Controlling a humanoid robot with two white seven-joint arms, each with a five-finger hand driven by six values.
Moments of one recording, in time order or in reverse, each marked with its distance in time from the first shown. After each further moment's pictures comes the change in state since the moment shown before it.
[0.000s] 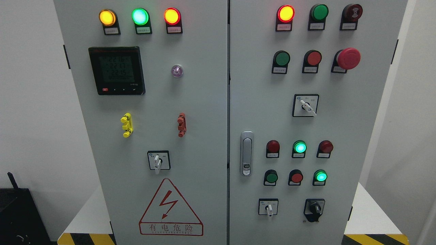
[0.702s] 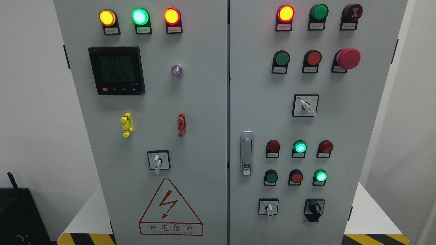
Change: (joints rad) left arm -0.042 0.024 0.025 -0.383 0.085 -0.001 0.081; right arm 0.000 0.000 0.000 0.000 0.000 0.000 0.000
